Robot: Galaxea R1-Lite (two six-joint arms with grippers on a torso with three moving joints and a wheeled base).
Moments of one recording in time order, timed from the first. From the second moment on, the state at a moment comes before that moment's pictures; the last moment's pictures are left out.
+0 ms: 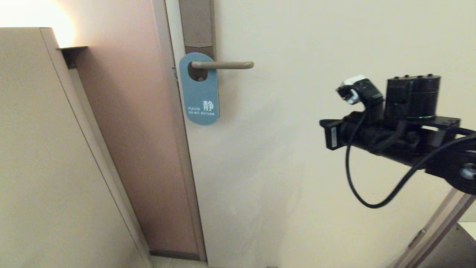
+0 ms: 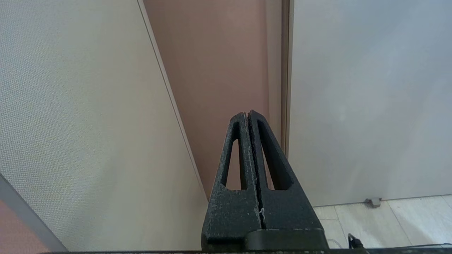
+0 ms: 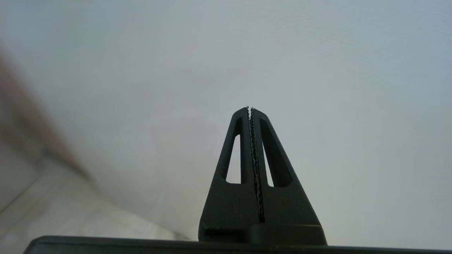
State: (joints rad) left arm 0.00 0.00 -0.02 0.04 -0.03 0.10; right arm 0.38 1.68 -0.99 -0.41 -0.12 -0.13
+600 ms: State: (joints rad) left arm 0.00 0.00 -0.02 0.04 -0.03 0.10; right arm 0.17 1.22 -0.63 -0.41 -0.12 -0.03
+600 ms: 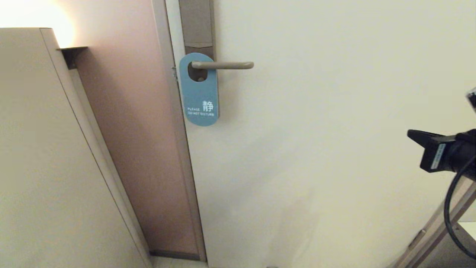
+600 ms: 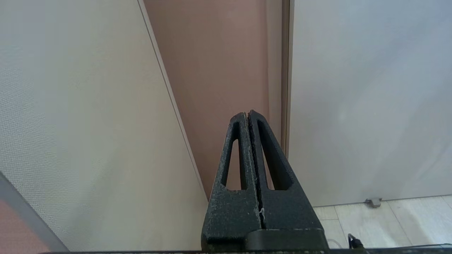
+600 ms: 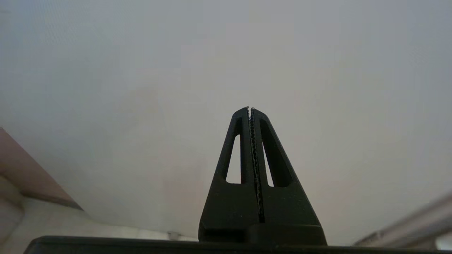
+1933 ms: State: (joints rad) left arm 0.00 0.00 -0.02 0.04 -0.03 0.10; right arm 0.01 0.37 0.00 -0.17 -0.02 0.02
